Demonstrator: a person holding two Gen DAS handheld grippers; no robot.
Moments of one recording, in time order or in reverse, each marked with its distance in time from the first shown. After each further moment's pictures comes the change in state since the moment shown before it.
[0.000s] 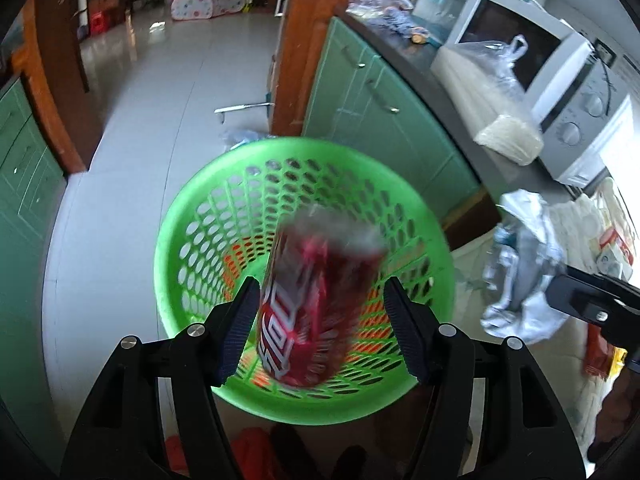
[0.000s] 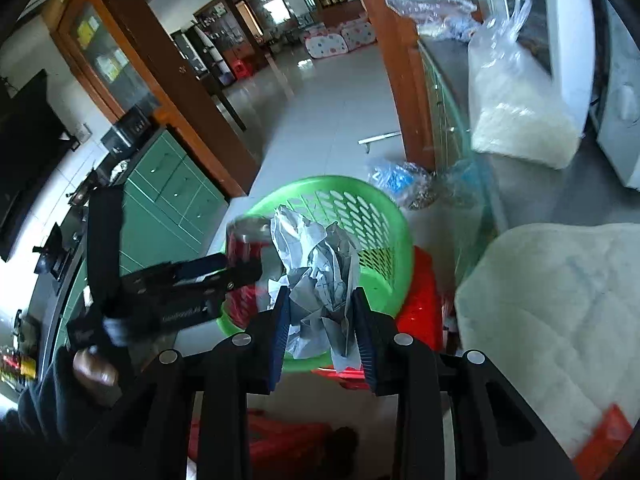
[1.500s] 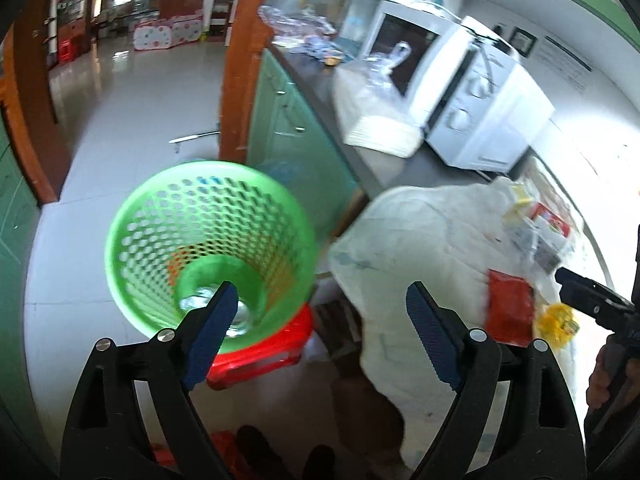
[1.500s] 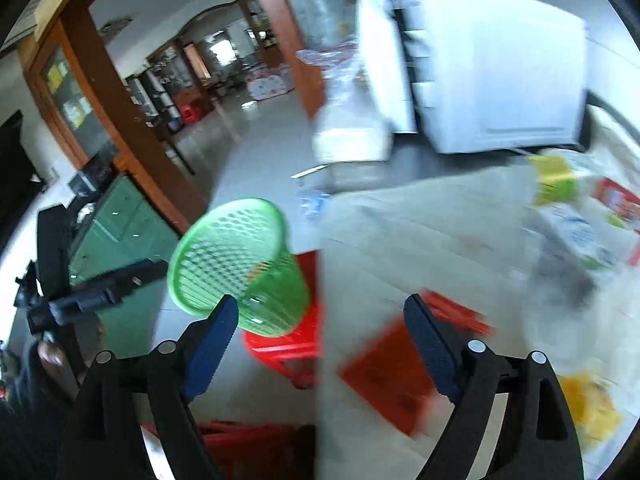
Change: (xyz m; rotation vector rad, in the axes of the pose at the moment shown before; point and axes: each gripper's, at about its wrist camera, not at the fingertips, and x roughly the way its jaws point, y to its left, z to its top) left arm -0.089 -0.103 -0.049 0.107 -0.093 -0.150; right arm -0.207 -0.087 -0.115 0.085 -0.167 -0.225
